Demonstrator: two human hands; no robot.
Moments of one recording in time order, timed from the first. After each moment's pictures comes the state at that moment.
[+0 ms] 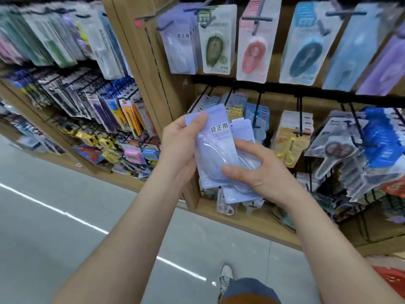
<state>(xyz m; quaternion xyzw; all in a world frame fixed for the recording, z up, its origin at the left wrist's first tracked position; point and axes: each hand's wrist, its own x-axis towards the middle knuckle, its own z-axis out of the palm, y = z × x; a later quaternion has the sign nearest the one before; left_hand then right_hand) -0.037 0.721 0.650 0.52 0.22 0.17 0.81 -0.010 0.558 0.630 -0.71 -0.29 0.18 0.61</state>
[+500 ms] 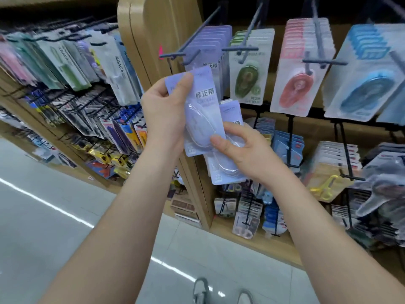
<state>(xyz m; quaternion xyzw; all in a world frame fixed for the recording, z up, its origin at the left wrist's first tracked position) 0.060 0.834 0.706 0.59 0.16 0.37 0.70 0.092 0.686 0.650 -0.70 -0.34 0.15 0.61</state>
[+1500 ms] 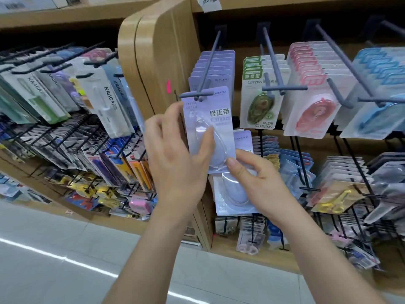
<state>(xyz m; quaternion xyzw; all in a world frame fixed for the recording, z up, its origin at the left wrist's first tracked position) 0.058 0.874 0.683 0.84 0.11 0.43 0.31 0.094 0.732 0.639 -0.70 -0.26 0.09 0.65</state>
